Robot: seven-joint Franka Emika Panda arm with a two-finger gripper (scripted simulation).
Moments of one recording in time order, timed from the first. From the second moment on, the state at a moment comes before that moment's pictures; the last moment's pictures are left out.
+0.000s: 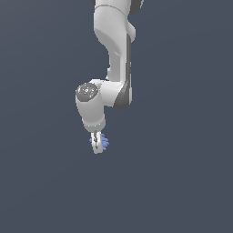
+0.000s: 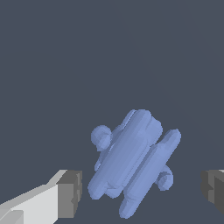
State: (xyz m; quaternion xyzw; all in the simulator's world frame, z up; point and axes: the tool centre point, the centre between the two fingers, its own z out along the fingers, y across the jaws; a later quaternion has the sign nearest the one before) arm 0.020 -0.090 0.088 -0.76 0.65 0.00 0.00
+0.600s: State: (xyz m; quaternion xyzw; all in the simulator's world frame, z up) arm 0.019 -0.090 0.043 -0.76 0.65 0.00 0.00
